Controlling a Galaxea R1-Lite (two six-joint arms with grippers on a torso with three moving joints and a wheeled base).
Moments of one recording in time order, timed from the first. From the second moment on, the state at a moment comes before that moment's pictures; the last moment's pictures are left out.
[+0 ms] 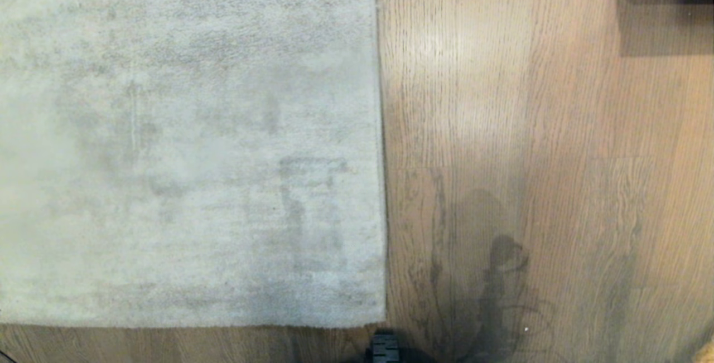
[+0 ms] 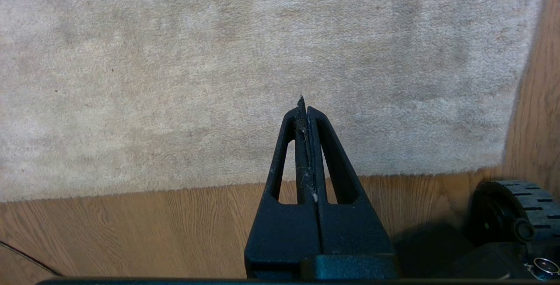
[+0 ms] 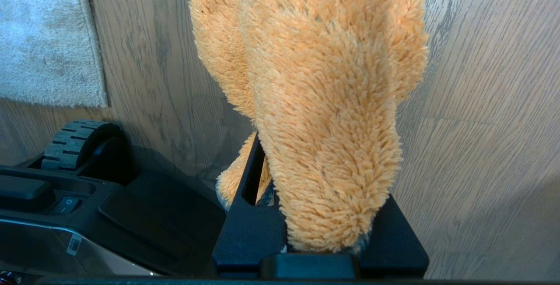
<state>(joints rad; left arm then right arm) 0.00 0.00 0.00 0.00 0.00 0.06 0.00 0.00 -0.06 0.16 0.07 -0.12</state>
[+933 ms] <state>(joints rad) 0.00 0.00 0.00 0.00 0.00 0.06 0.00 0.00 -0.06 0.16 0.07 -0.12</state>
